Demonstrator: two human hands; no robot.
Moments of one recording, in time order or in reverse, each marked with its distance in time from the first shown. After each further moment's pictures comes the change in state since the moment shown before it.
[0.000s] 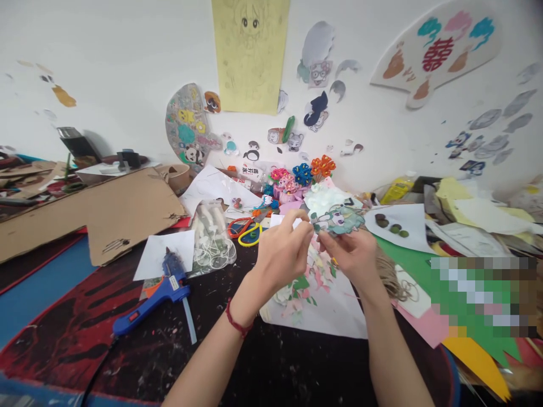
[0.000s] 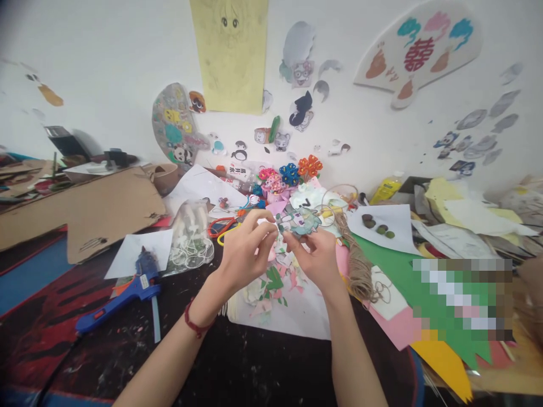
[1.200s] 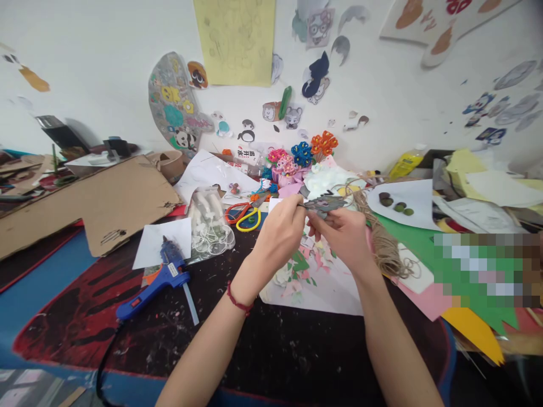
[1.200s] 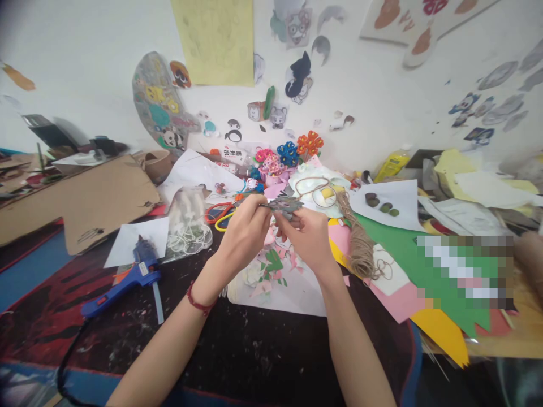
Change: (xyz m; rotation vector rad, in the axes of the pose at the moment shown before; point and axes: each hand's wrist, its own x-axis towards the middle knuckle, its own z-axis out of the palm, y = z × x) left_hand -0.004 -0.013 0.024 0.158 -0.057 0.115; right_hand -0.003 0.004 0.014 0.172 -0.084 0.250
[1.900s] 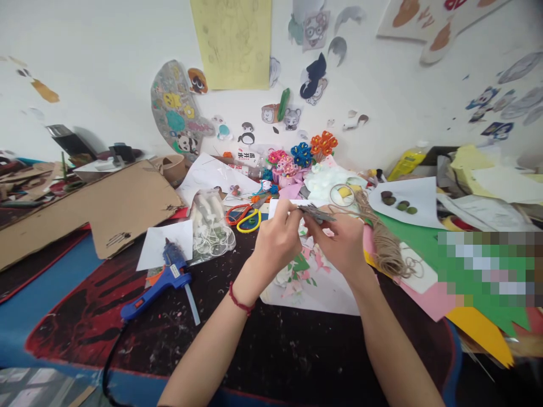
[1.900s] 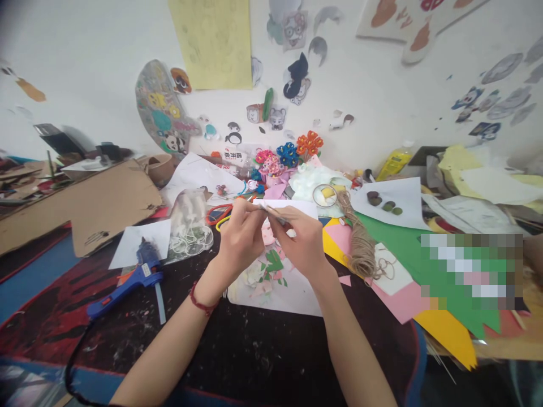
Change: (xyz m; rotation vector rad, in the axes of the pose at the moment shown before) left_hand -0.003 0.009 -0.005 0.113 0.214 -0.010; right_hand -0.004 -0.007 0.008 -0.333 0.133 -0.372
